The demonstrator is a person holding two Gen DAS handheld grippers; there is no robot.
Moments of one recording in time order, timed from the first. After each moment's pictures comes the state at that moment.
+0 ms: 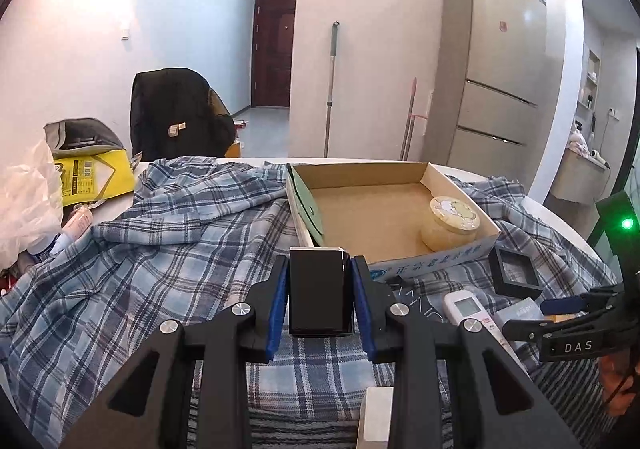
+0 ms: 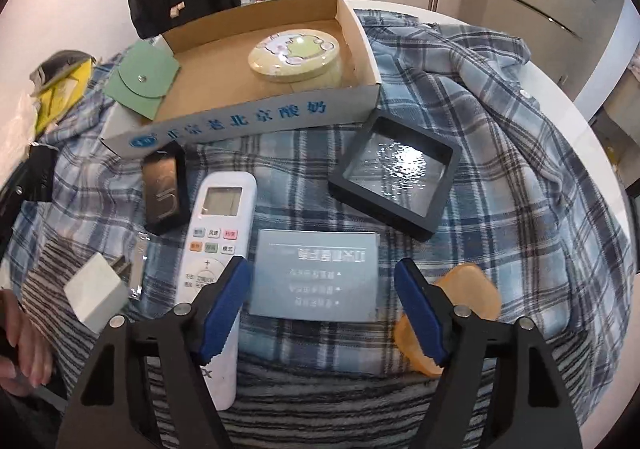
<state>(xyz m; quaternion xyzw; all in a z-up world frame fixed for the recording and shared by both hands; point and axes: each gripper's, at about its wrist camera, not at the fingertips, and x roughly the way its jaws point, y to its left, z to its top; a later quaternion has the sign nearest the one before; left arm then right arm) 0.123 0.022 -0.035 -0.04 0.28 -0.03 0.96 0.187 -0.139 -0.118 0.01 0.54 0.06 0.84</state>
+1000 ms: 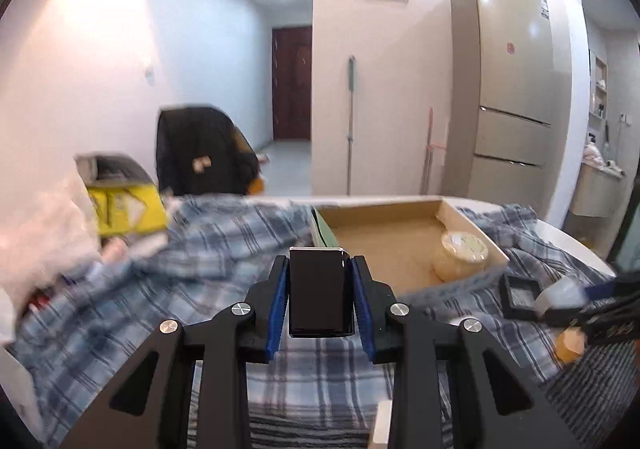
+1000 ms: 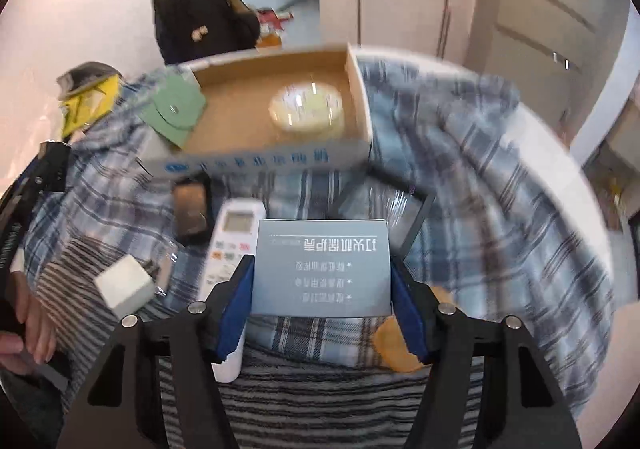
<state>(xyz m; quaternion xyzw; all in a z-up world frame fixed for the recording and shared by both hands) 0.097 0.019 -0.006 -0.01 0.21 0.01 0.98 0.166 -0.146 -0.066 -0.02 0.47 0.09 0.88</state>
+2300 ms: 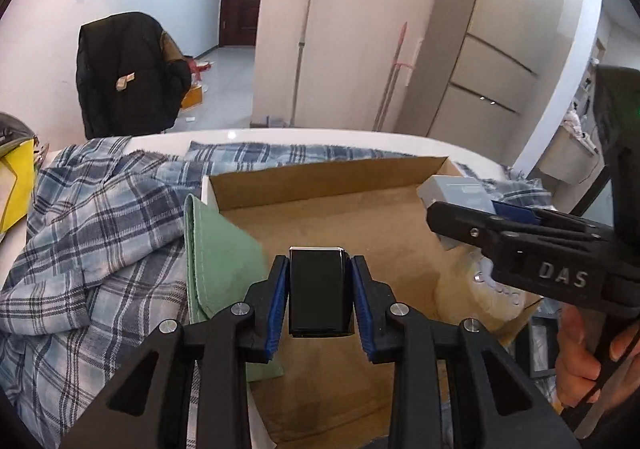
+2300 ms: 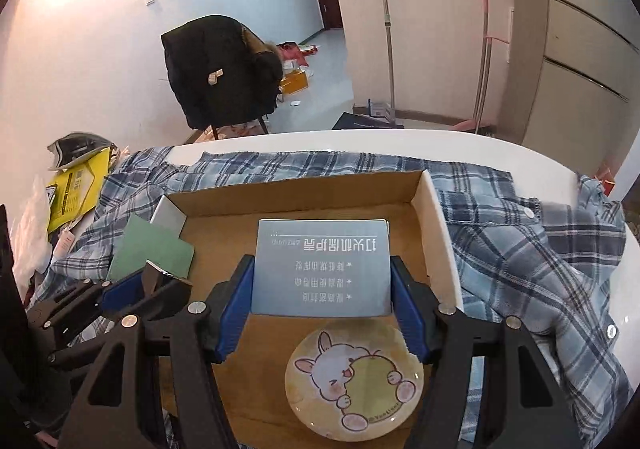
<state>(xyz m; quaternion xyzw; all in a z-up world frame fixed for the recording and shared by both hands) 0.303 -0.003 -0.067 -0.05 0.40 -0.09 0.91 0.359 -0.097 -0.090 0.04 0.44 0.14 0.89</state>
